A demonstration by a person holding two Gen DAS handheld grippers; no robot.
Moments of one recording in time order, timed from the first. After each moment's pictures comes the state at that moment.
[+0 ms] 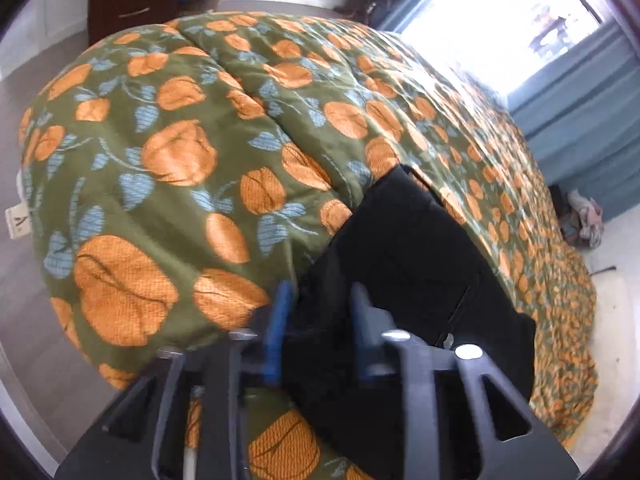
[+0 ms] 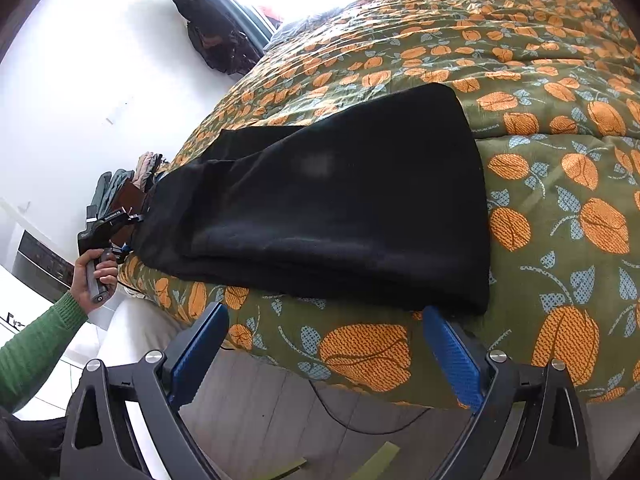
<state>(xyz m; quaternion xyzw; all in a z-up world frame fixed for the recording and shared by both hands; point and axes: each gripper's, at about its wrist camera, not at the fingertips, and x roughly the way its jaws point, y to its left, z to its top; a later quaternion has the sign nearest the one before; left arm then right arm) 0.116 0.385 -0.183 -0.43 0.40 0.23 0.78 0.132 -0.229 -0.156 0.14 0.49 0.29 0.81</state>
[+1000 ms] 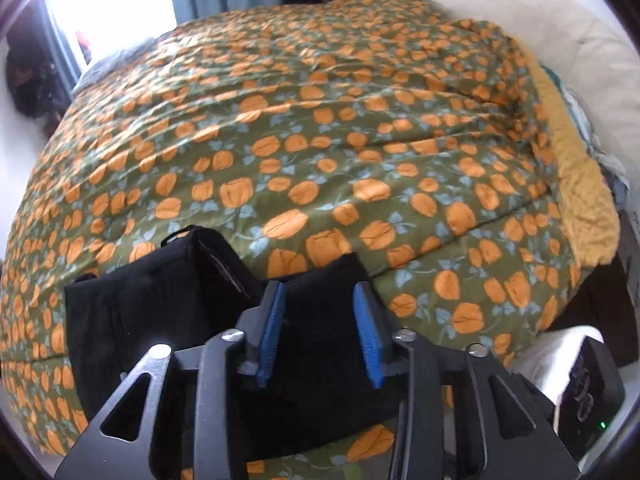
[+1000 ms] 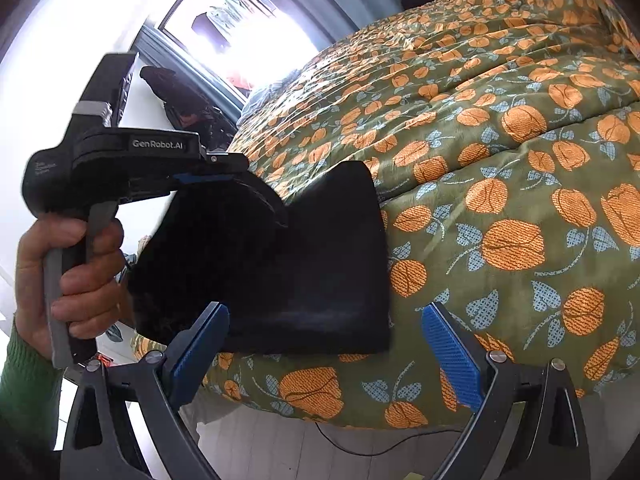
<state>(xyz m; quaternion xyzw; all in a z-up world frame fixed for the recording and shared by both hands) 0.256 -0.164 -0.038 0.05 0.49 -0.13 0.86 0.138 -0.305 -0.141 0.25 0.42 0.23 0.84</state>
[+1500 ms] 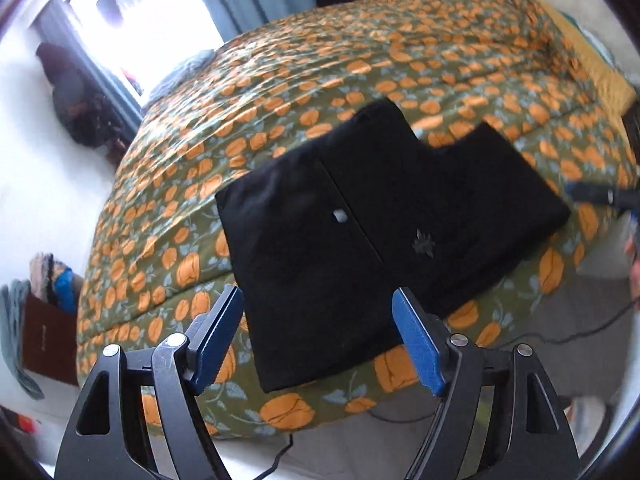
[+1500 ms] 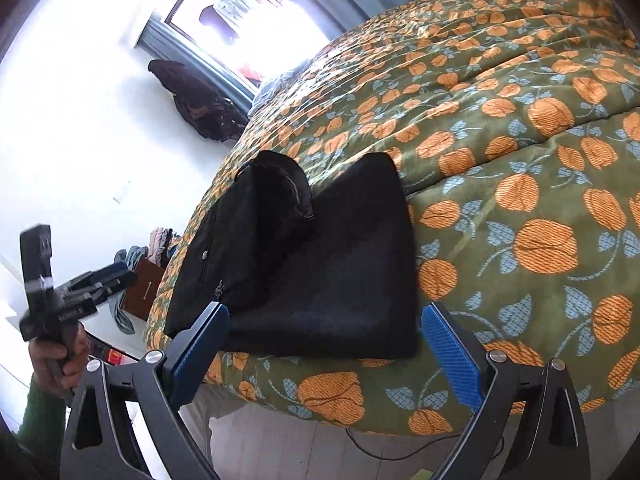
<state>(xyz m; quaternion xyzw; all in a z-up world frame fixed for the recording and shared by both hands) 0.139 0.004 -0.076 0.19 0.47 -0.03 0.86 0.150 -0.287 -0.141 0.25 0.43 0.26 0.82</state>
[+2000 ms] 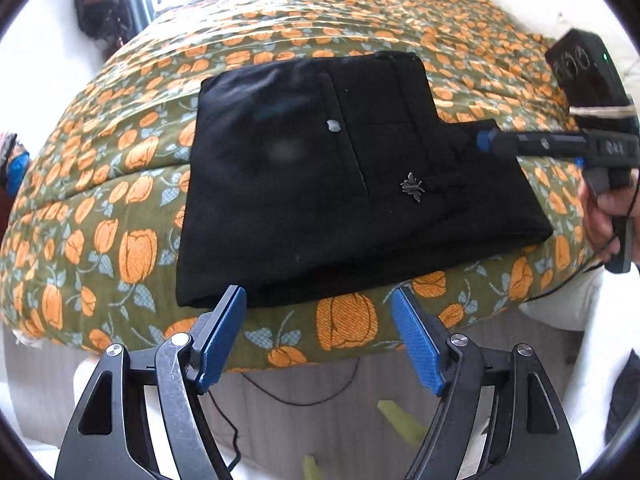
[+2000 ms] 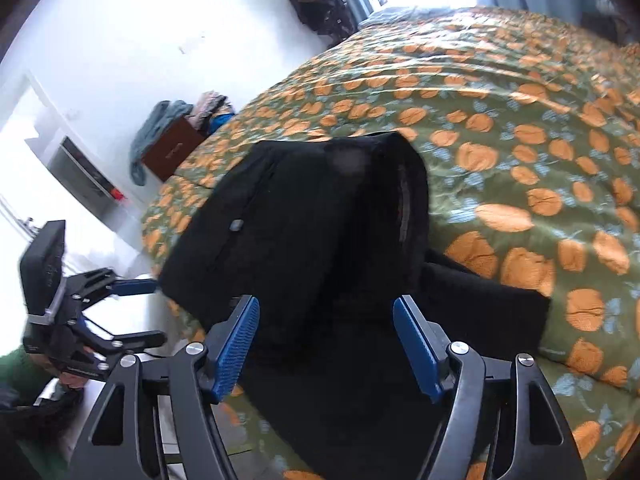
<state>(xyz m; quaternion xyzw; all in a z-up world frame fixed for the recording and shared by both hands) 0.127 0.026 -0.122 -0.03 0.53 -0.01 0.85 0.252 -0.172 -0.114 0.04 0.48 0.46 0.74</state>
